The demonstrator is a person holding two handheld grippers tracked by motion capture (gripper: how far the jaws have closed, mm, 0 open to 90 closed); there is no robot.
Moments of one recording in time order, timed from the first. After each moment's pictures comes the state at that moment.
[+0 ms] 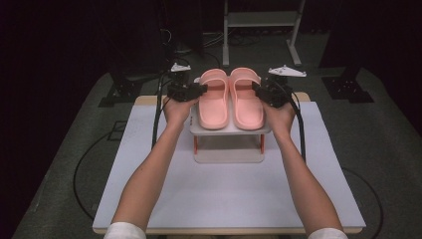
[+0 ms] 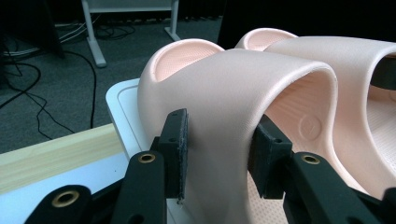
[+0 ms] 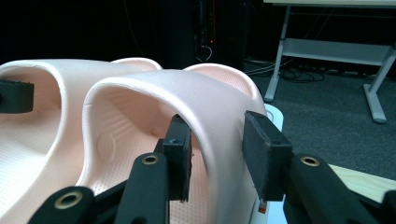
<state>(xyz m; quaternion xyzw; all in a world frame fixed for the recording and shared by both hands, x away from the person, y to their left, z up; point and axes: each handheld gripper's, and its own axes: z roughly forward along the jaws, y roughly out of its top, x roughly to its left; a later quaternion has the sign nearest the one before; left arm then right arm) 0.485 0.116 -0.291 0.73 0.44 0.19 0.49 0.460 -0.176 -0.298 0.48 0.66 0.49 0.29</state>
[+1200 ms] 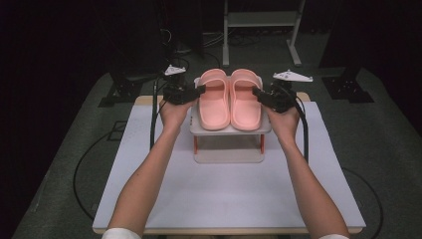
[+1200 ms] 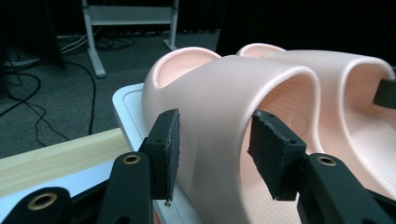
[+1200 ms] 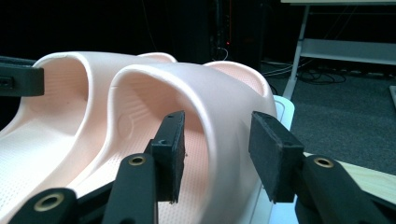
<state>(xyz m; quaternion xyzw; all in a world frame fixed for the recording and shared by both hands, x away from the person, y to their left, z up) 0.471 0.128 -0.290 0.71 0.44 0.20 0.51 0.446 -0.187 -0.302 0.46 0.67 0.51 0.27</state>
